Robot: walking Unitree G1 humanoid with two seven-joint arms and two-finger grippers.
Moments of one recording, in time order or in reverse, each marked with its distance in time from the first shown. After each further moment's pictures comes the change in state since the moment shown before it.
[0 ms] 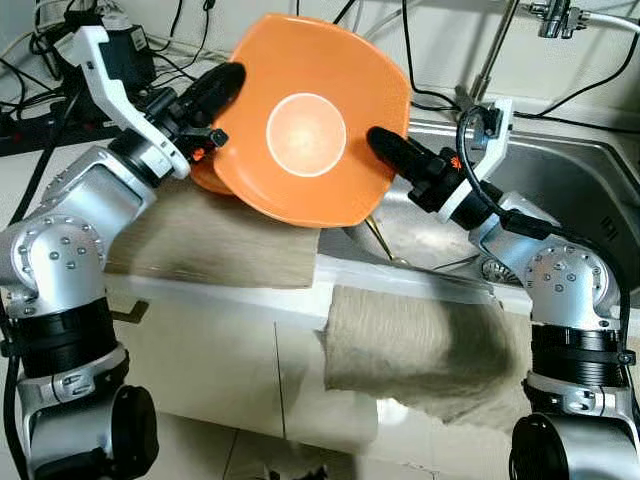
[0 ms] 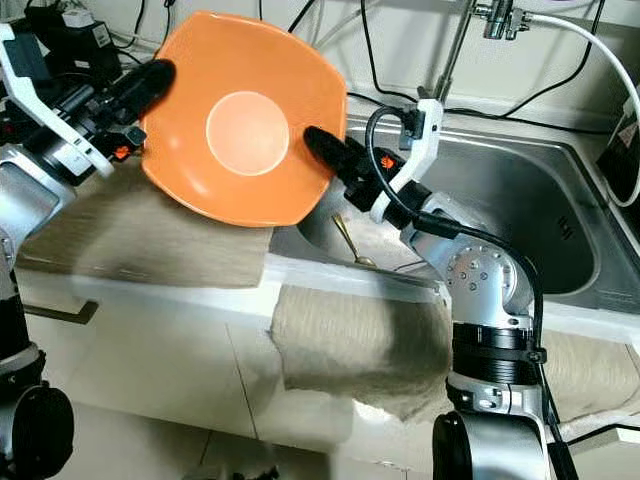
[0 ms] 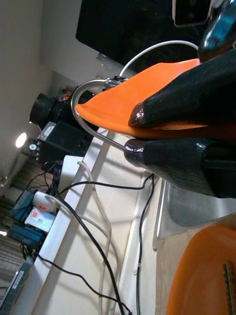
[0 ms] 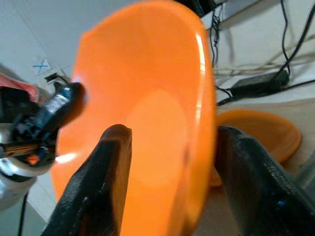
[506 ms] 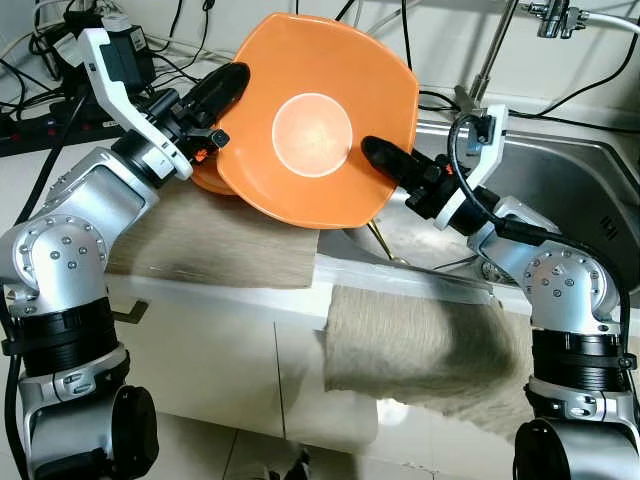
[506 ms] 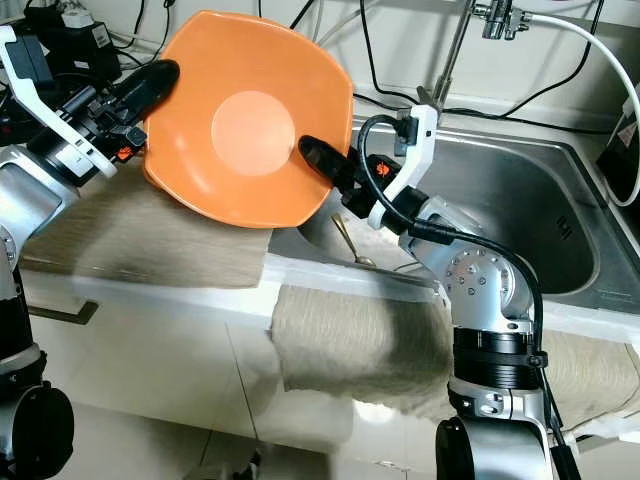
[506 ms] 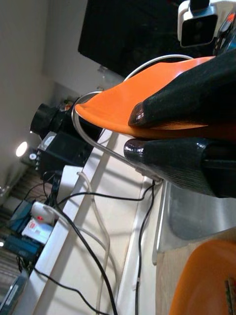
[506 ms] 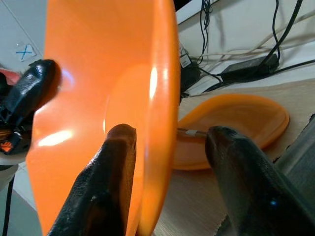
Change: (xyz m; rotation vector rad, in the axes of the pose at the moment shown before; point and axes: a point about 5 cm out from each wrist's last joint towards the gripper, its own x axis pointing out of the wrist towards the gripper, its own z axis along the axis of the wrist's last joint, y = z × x) left arm 0.002 -0.006 -0.001 -0.026 0.003 -0.056; right arm -0.001 -0.005 -0.011 0.000 0.054 -0.052
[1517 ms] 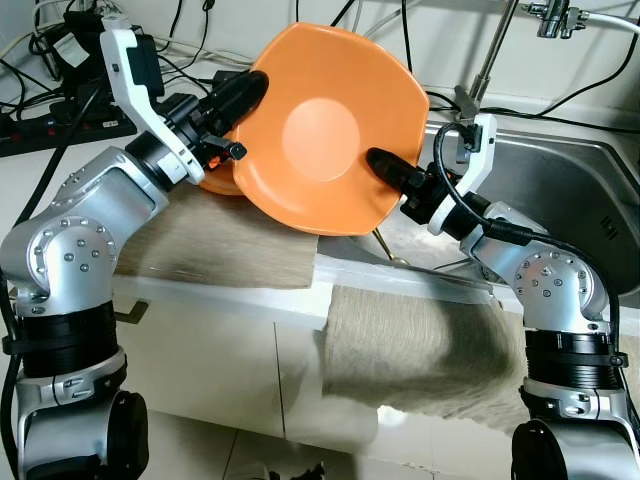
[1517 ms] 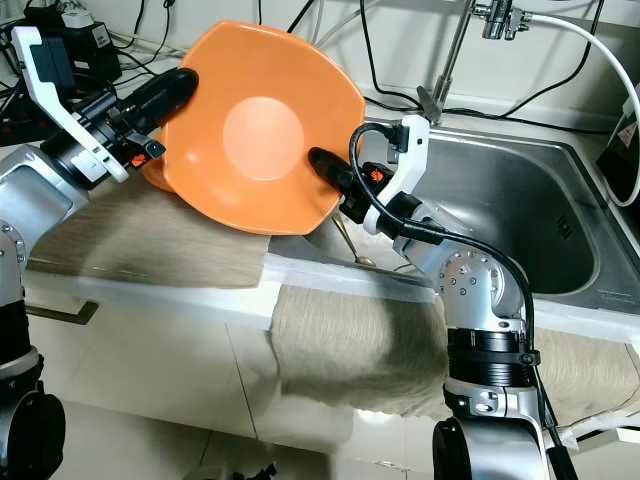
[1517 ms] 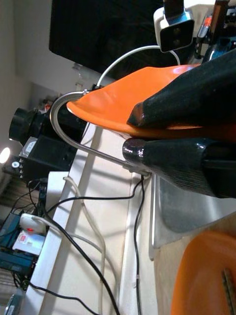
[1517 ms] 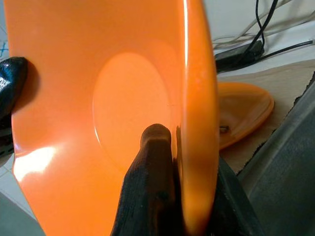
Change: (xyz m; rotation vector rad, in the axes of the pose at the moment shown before) left arm 0.003 -0.005 -0.007 0.119 0.061 -0.018; right arm 0.003 -0.008 -0.008 0.027 0.024 -0.065
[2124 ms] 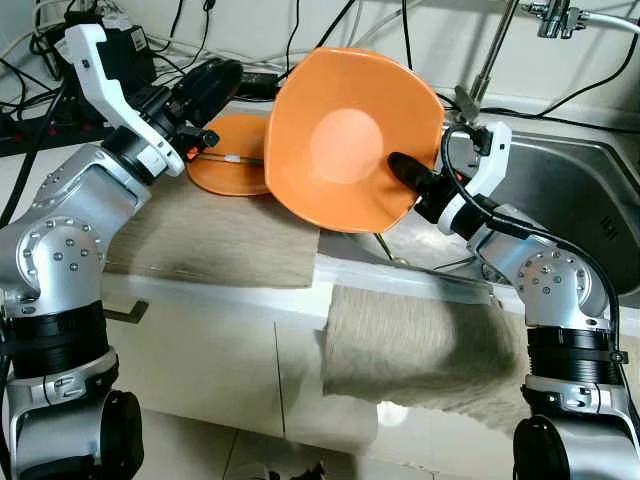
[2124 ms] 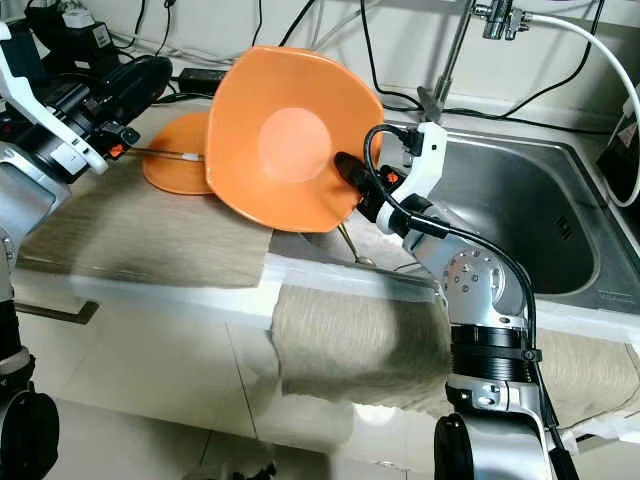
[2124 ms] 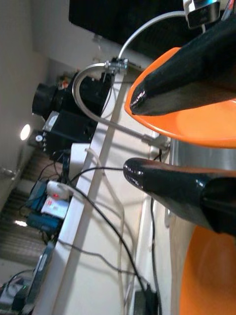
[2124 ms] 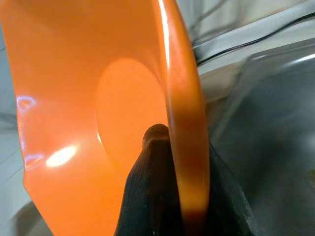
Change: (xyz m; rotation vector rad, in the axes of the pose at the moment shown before) left arm -0.007 0.014 0.012 0.055 -0.070 0.116; right arm -0.004 -0.032 0.004 0.017 -0.052 -0.234
